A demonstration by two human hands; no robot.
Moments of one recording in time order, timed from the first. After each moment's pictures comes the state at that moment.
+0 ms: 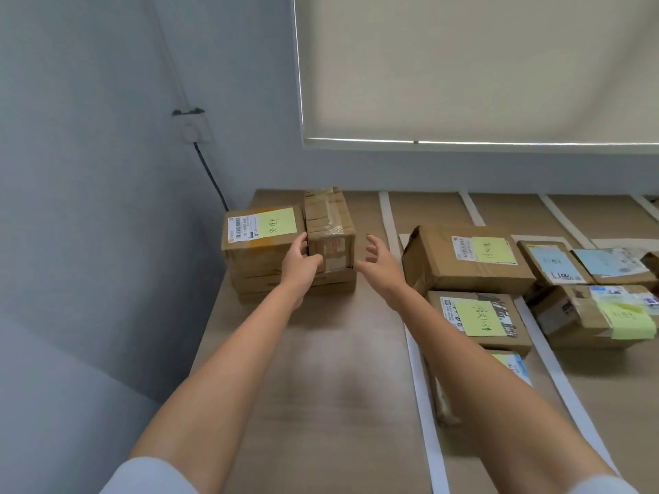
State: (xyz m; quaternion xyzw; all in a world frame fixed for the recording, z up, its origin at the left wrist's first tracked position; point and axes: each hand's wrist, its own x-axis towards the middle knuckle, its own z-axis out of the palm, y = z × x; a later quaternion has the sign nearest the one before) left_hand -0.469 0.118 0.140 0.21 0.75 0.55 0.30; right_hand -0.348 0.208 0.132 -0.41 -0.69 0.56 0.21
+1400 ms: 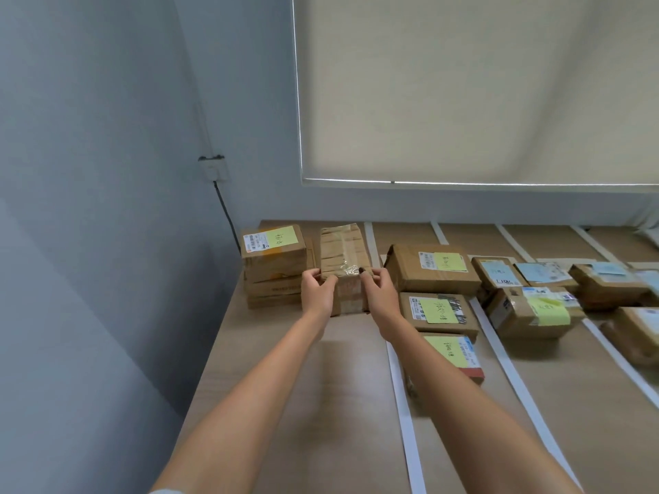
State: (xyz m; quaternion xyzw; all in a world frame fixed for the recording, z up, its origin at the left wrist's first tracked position) left_hand -0.344 0.026 0.204 0.17 0.71 0.62 0.28; right_hand -0.255 0.095 0.189 -0.41 -0.60 0.60 0.34
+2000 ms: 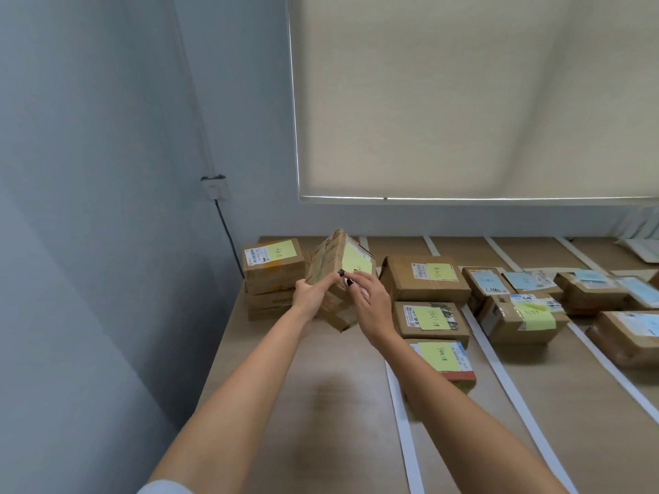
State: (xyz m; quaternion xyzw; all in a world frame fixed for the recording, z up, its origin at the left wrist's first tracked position) left_hand -0.358 0.007 0.224 0.17 0.69 0.58 0.40; right_hand -0.243 0.061 0.211 -0.34 -0.74 0.43 0.39
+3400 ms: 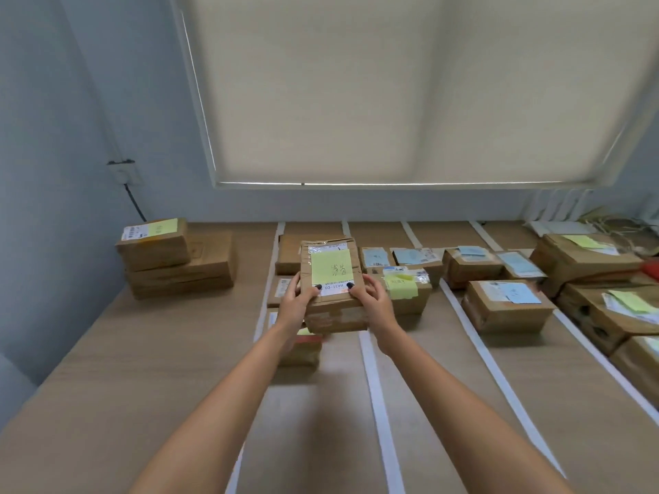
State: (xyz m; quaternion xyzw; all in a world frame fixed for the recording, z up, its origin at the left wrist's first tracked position) left_hand -0.049 0.119 0.163 0.24 0.64 0.63 0.37; right_hand 0.080 0.201 0.161 -0.39 -0.57 0.64 0.33
